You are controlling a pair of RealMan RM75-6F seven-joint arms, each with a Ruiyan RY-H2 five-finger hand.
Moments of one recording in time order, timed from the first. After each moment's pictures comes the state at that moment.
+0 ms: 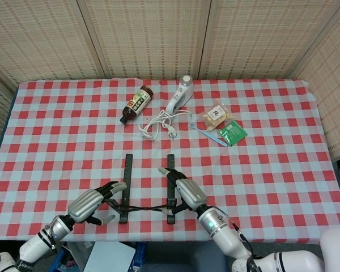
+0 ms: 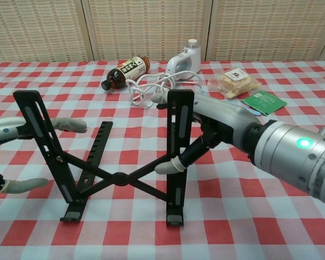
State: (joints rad) left arm -0.57 -1.28 0.17 -1.55 1.74 1.16 -0.42; right arm 0.65 -1.68 0.17 -1.84 -1.03 1.05 -0.16
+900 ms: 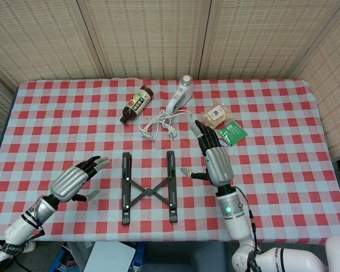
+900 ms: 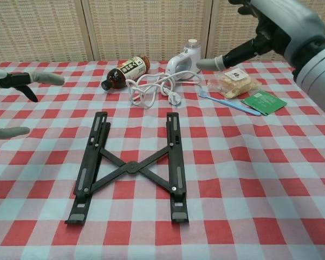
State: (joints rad) left arm -0.60 -1.19 0.07 -1.47 1.69 1.15 -0.29; right arm 0.58 -1.68 0.27 -1.73 -1.33 1.39 -0.20
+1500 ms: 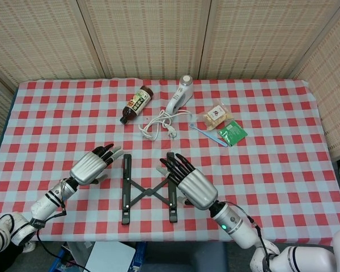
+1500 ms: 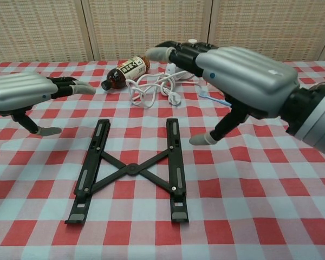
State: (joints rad) left arm -0.72 -1.44 0.01 -1.12 1.70 1.05 -0.07; right arm 0.64 -1.58 0.06 -1.64 -1.64 1.21 -0.38
